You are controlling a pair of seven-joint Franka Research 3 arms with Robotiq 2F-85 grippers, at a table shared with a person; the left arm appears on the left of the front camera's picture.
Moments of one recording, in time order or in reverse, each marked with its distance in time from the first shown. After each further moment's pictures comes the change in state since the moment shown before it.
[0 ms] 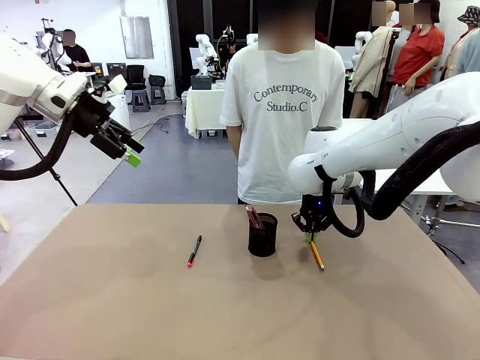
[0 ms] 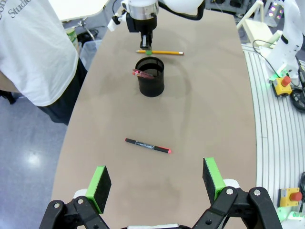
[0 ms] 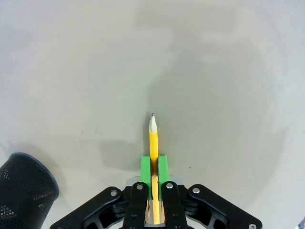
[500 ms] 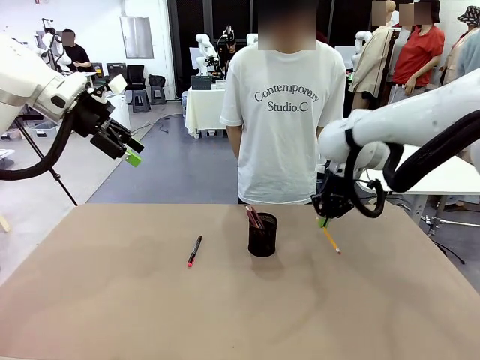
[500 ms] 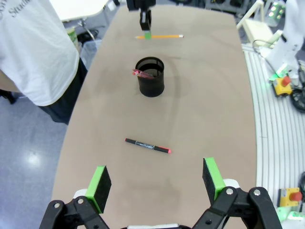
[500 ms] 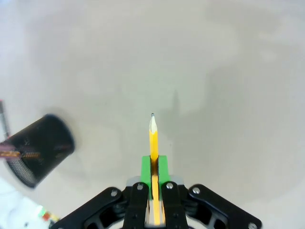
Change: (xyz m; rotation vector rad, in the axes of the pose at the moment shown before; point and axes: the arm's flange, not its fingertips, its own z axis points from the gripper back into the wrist) left arm 0.000 0.000 0.000 0.000 0.000 0.000; right arm 0.015 -0.078 0.052 0.289 0.043 0.089
